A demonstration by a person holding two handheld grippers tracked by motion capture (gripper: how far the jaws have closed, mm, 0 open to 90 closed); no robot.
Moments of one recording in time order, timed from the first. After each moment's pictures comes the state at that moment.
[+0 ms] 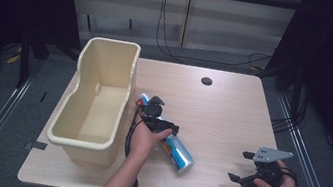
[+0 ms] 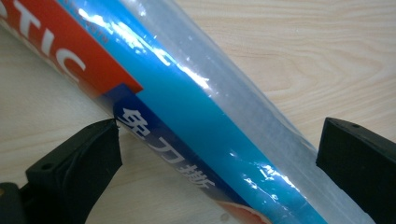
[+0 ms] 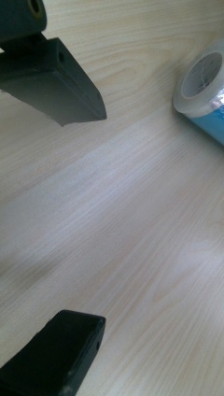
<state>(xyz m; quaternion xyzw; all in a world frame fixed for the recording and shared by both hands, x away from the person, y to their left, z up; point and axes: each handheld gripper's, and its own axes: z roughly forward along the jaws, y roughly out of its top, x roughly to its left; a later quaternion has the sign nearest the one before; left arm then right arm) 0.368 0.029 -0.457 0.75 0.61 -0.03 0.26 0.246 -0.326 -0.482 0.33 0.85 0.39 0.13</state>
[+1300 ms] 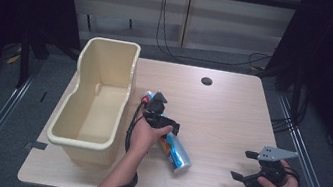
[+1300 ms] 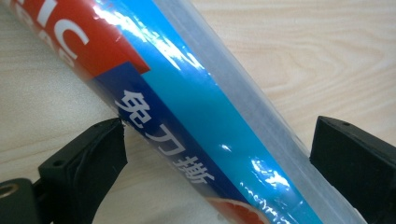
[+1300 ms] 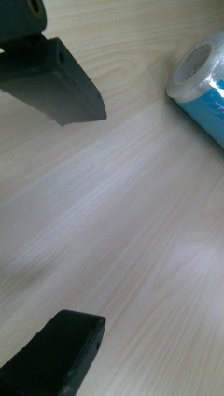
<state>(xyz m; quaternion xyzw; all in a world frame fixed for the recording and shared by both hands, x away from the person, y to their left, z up) 0.380 0.024 -0.457 0.76 0.60 -0.04 0.24 0.247 -0.335 -0.482 0.34 0.84 0.41 0.13</state>
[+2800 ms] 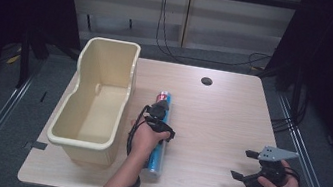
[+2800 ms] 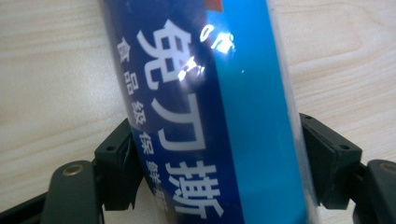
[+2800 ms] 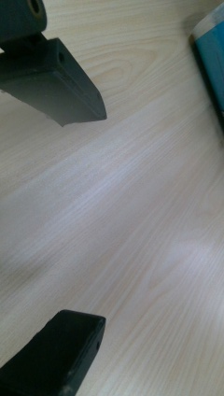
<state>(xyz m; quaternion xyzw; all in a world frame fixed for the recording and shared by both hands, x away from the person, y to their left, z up) 0.379 0.015 -0.472 0.81 0.57 0.00 0.15 0.247 -0.336 -0.481 0.34 0.84 0.41 0.13</state>
